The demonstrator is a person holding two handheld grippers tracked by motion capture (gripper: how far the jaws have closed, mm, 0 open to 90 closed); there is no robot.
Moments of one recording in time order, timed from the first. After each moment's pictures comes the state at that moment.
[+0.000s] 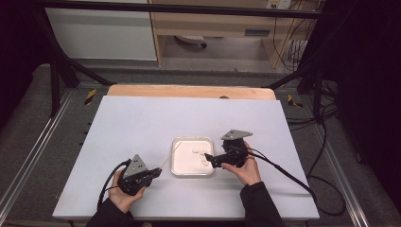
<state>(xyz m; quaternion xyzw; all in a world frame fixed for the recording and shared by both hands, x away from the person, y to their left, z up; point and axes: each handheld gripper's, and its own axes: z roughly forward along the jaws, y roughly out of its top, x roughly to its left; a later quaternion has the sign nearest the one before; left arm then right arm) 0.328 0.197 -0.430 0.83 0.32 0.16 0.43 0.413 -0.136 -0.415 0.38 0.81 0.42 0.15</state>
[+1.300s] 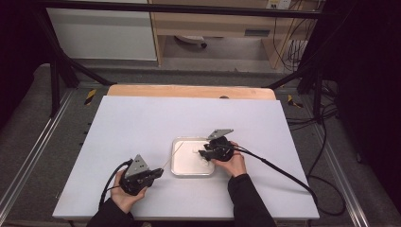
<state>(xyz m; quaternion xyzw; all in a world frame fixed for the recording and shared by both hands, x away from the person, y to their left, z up) 0.330 0.193 -0.432 0.83 0.32 0.15 0.44 0.444 -0.106 -0.451 0.33 0.86 0.38 0.12</state>
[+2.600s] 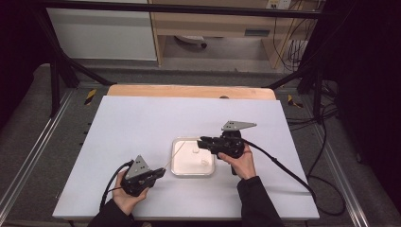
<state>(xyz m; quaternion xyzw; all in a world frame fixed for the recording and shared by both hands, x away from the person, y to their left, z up) 0.325 0.187 -0.430 0.82 0.32 0.16 0.45 0.415 -0.128 -0.377 0.32 0.77 0.56 0.03</state>
